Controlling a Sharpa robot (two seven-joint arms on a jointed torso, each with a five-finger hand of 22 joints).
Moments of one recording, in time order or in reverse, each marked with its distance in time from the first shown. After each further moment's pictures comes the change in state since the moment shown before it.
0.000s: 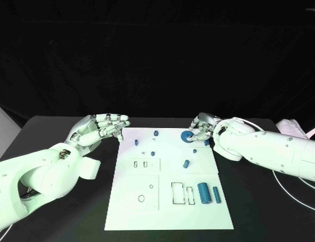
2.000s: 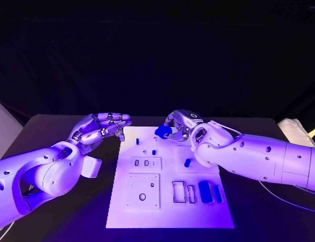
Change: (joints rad) left arm 0.000 -0.001 0.000 0.001 -0.004 0.005 -0.009; left_hand 0.000 0.000 0.000 0.000 -0.004 0.000 0.000 0.000 0.001 0.000 0.000 0.000 0.000 -0.004 -0.004 0.005 0.000 0.000 -0.004 -0.004 0.005 0.003; right arm -0.008 0.113 -0.006 0.117 -0.256 -0.194 -0.015; right_hand 0.036 -0.002 0.158 0.013 -0.016 0.084 -0.019 0.027 -0.010 0.002 -0.009 0.000 -0.001 0.000 -0.008 0.004 -0.001 -0.013 0.000 -0.008 0.048 0.000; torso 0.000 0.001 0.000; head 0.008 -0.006
